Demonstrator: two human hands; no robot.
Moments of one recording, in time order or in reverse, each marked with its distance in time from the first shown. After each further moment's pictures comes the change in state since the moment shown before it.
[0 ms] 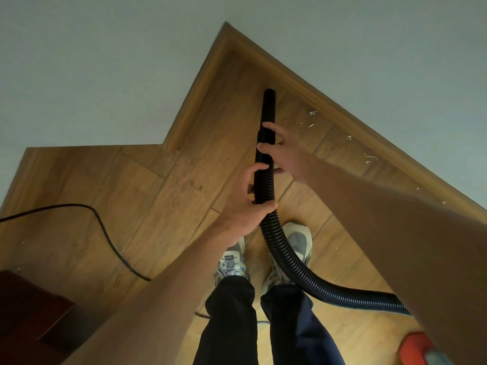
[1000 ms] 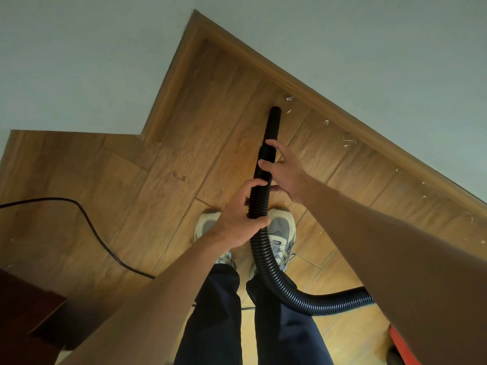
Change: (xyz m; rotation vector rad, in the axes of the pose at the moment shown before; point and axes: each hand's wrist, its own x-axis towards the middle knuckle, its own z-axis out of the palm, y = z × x) left_hand -0.030 -0.025 0.040 0.167 -0.147 -0.005; right_hand -0.044 0.067 -0.029 0.155 0.063 0.096
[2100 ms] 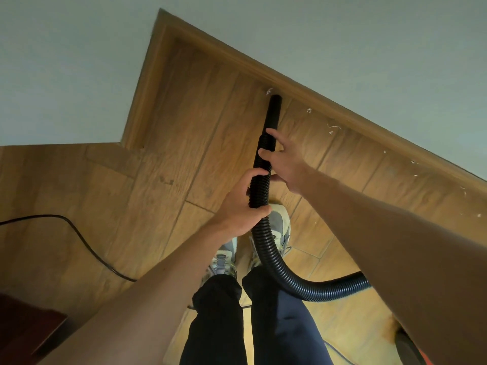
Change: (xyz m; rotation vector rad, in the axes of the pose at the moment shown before) left_hand 0.017 0.011 0.019 0.082 -0.060 0.018; right_hand 0.000 0.005 -0.027 0.115 0.098 -0.015
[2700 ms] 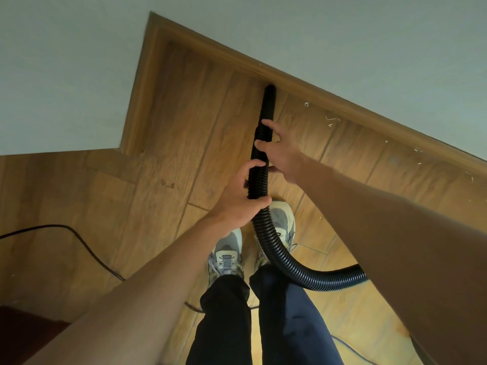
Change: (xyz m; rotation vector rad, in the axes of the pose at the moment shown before) left_hand 0.007 0.002 -0.007 -0.021 -0.004 -0.006; right_hand 0.004 -0.005 0.008 0.020 0.028 -0.029
